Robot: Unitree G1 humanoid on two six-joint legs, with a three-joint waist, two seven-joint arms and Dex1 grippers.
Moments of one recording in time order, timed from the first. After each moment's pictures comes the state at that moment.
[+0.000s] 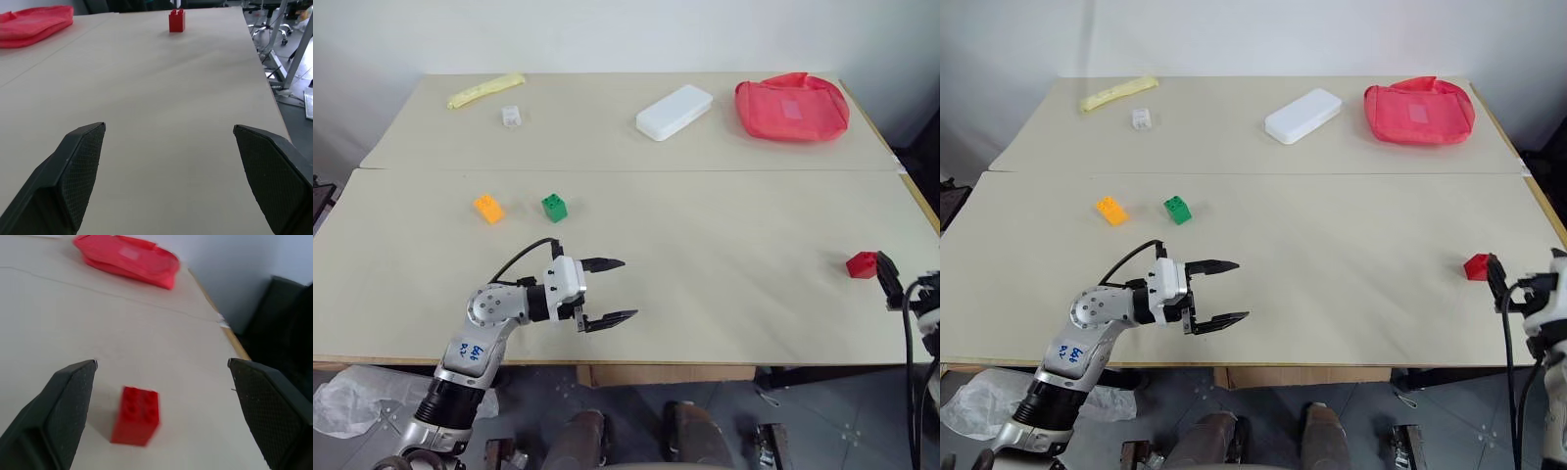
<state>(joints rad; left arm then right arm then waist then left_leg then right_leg) -0.25 0.47 -0.14 -0.11 -0.28 0.02 -0.94 0.04 -0.67 -0.56 -0.05 0.33 0.20 0.39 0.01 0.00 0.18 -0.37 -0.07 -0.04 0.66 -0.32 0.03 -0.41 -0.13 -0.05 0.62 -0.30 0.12</state>
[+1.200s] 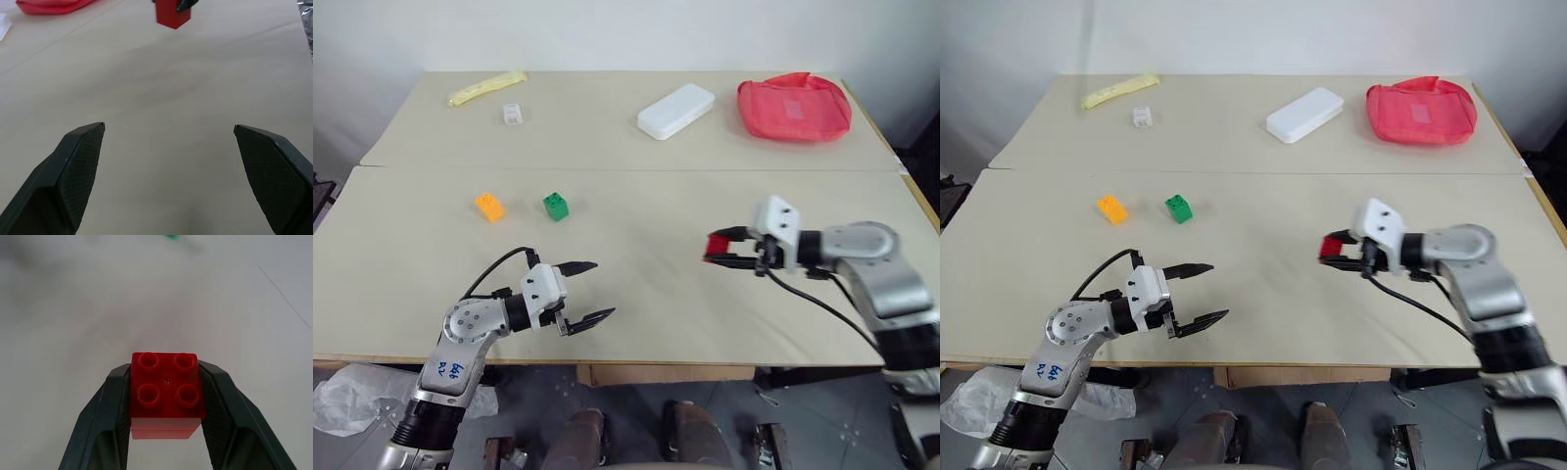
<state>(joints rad) -0.13 0.52 -0.05 -0.15 -0.25 0.02 -0.86 -0.64 -0.70 0.18 0.20 0.22 0.14 1.18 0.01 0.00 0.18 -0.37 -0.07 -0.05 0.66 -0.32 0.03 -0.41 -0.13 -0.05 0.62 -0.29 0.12</state>
